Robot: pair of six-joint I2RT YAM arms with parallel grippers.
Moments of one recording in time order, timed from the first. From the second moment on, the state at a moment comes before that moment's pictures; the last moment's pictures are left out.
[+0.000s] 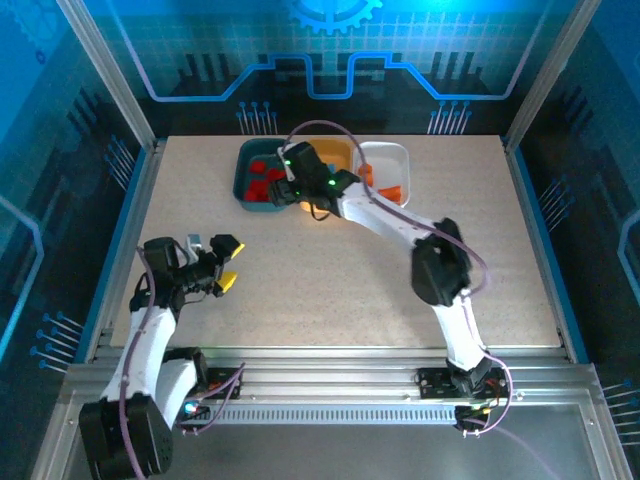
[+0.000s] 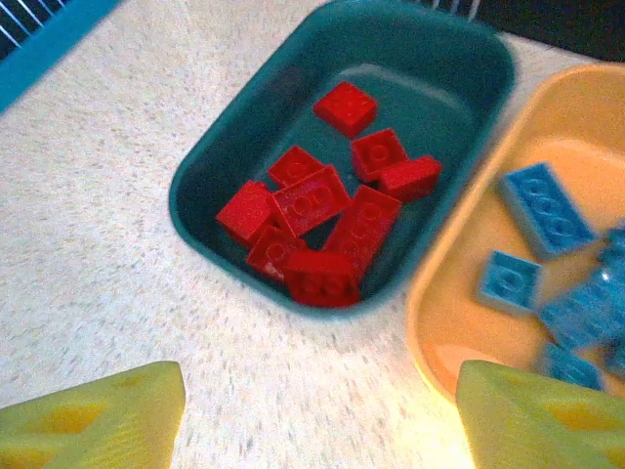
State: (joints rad) left arm 0.21 0.82 0.45 -0.32 0.79 -1.02; right arm 0.75 2.05 1.85 -0.47 0.11 0.22
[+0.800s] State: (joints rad) left arm -0.07 0.85 1.11 -0.57 0.38 -0.77; right arm 0.69 0.96 1.05 -0.48 0.54 0.24
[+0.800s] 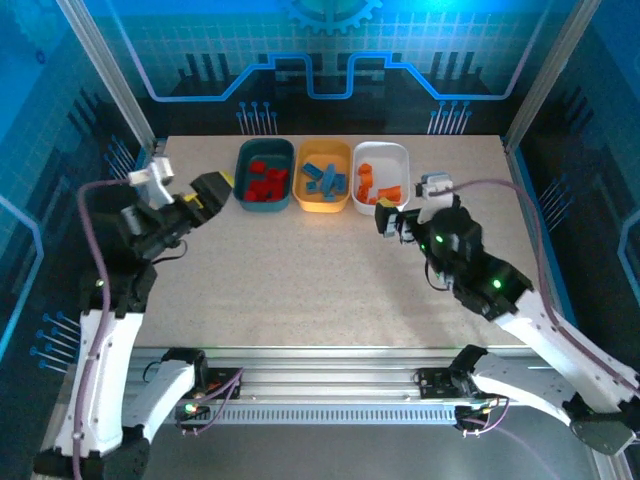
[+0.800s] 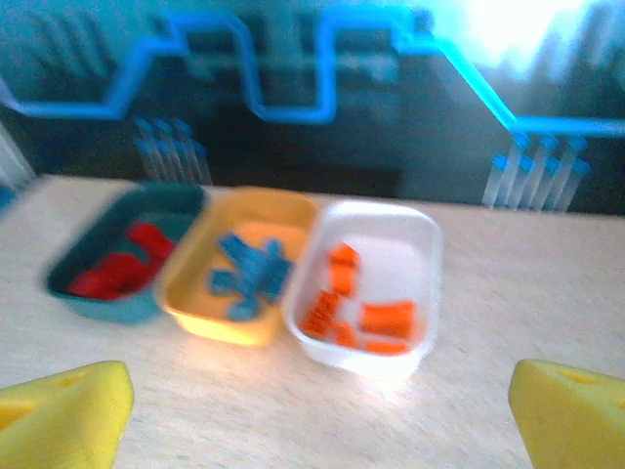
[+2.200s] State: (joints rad) left arm -0.03 1.56 0.37 0.88 -0.03 -0.06; right arm 0.05 1.49 0.33 0.68 -0.08 -0.08
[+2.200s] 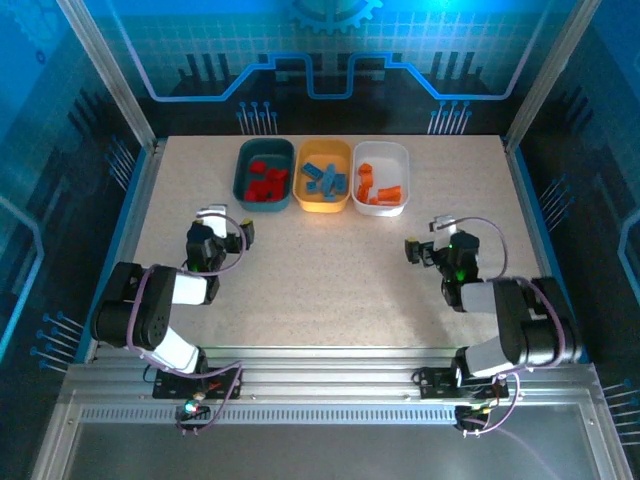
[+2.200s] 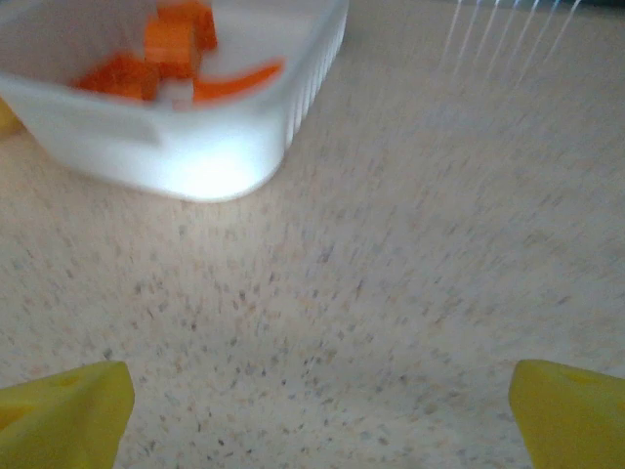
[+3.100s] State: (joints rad) left arm -0.03 1.56 0.37 0.83 -0.05 -0.07; right arm 0.05 1.51 0.43 0.66 -0.06 -0.08
